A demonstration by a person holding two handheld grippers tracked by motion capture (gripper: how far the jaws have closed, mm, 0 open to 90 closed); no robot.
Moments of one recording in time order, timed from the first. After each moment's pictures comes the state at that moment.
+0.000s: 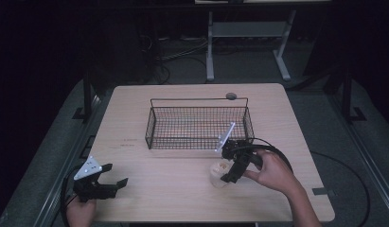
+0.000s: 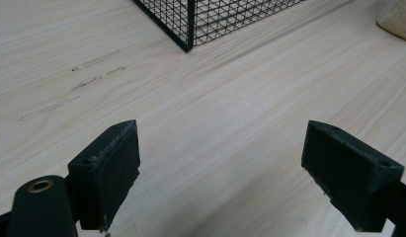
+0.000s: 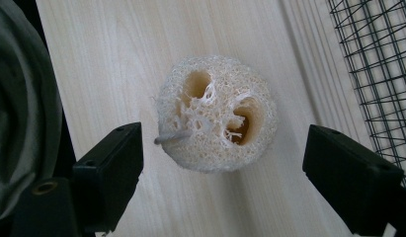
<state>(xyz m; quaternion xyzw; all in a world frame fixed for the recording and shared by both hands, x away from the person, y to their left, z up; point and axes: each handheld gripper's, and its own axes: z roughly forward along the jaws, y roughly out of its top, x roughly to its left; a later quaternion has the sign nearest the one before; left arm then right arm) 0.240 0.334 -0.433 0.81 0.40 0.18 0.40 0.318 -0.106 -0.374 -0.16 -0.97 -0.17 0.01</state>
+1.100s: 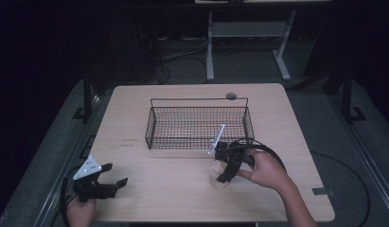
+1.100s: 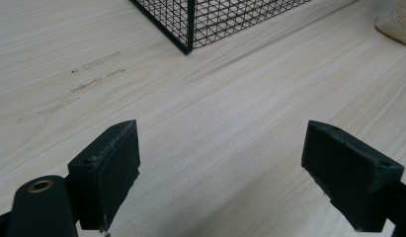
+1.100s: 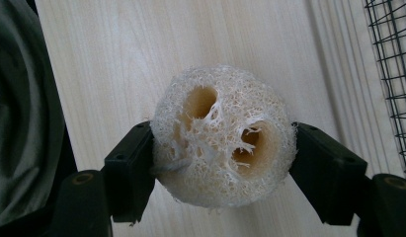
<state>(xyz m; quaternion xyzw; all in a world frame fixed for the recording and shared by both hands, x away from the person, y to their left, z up) 0.241 0.334 -0.432 0.80 0.40 0.18 0.41 0.326 -0.088 -0.386 -0.15 -0.98 -0.14 0.03</state>
